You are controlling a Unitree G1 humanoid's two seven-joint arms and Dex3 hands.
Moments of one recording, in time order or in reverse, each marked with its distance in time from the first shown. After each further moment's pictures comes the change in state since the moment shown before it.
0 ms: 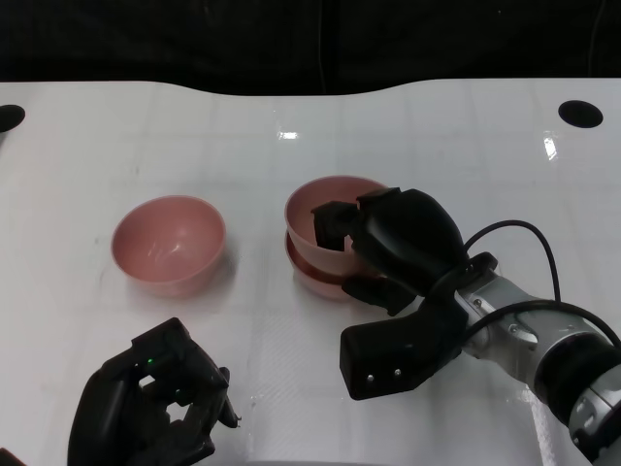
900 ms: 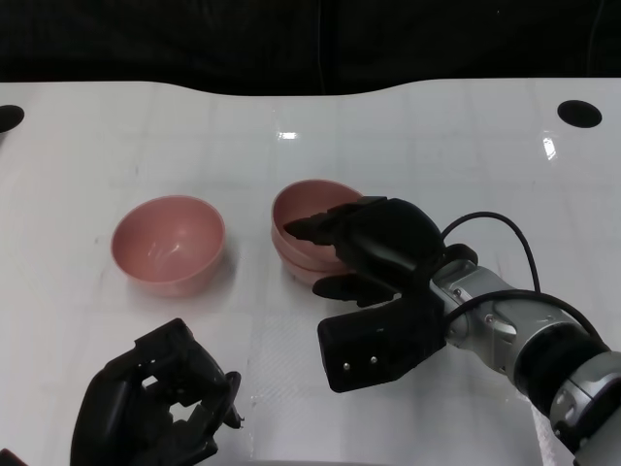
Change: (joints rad) left arm 0.003 -0.003 -0.006 -0.007 0.001 0.000 0.000; right arm -0.037 0.034 0.024 0.002 0.019 0.099 0.209
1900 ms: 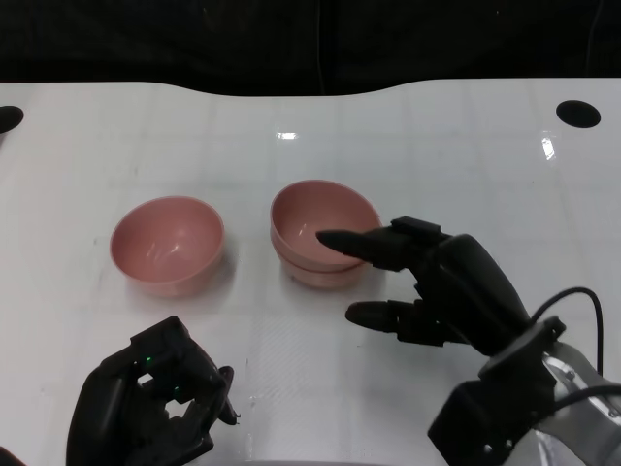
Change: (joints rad) left arm -0.006 0.001 0.013 0.001 -0.001 0.002 0.000; right arm 0.458 -0.198 -0.228 -0.534 0.279 -0.379 -0.024
